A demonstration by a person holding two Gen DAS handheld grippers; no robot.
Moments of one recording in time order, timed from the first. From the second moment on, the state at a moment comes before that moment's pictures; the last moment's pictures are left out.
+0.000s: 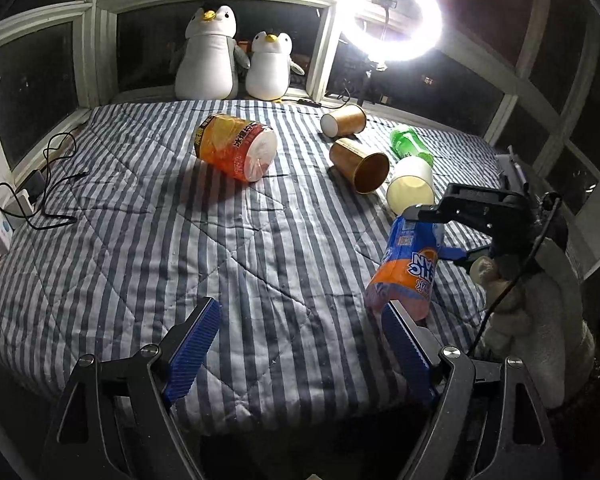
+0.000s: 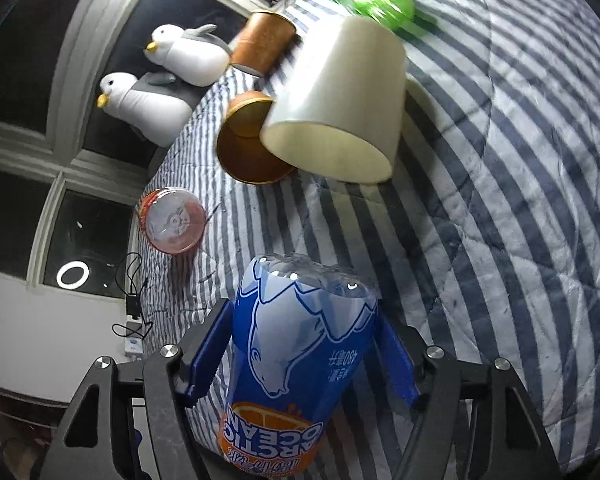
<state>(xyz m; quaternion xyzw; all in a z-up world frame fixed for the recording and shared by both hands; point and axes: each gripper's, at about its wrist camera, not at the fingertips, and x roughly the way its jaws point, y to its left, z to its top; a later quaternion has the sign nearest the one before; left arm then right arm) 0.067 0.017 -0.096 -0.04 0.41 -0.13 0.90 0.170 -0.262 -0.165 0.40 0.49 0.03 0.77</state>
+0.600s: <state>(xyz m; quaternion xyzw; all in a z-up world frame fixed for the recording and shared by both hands) 0.067 0.012 -0.096 -0.05 0.41 -0.14 0.90 0.141 -0.235 -0.093 0.12 0.37 -0.01 0.92</state>
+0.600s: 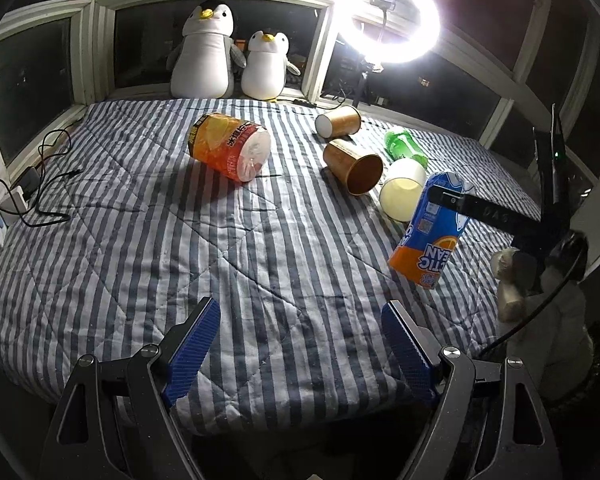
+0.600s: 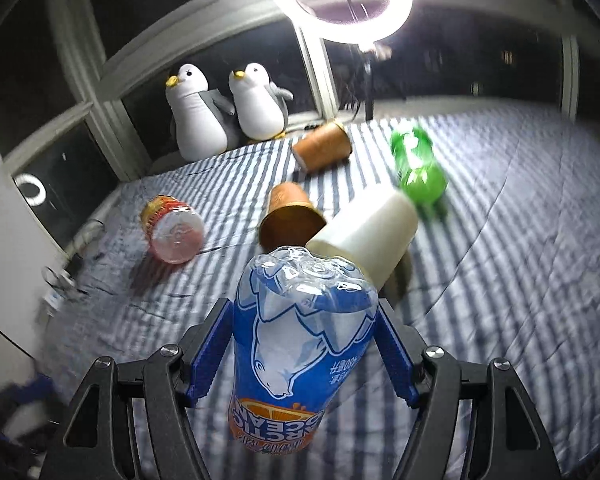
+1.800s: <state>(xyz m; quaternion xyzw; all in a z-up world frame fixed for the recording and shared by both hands) 0.062 0.002 -0.090 -0.05 0.40 -0.14 0.91 0.107 -0.212 -0.100 0.02 0.32 -0.01 0.95</state>
